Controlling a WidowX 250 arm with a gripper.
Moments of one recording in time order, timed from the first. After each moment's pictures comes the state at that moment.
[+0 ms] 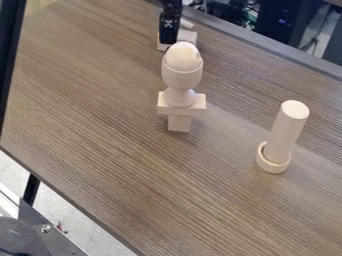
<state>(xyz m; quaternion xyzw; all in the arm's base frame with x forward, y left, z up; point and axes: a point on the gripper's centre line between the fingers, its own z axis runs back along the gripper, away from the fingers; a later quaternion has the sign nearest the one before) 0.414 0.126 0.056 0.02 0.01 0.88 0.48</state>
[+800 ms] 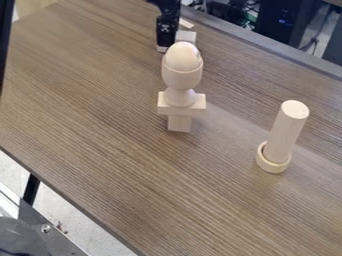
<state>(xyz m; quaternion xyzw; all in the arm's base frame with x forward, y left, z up) 0.414 0.129 0.059 0.00 -0.02 0.87 0.49</state>
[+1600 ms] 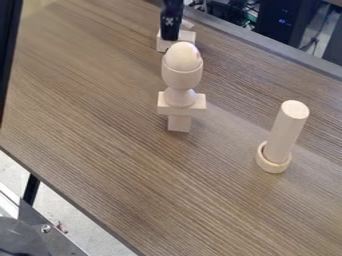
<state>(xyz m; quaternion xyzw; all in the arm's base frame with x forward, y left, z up) 0.423 0.129 0.058 0.00 -0.02 0.87 0.49</state>
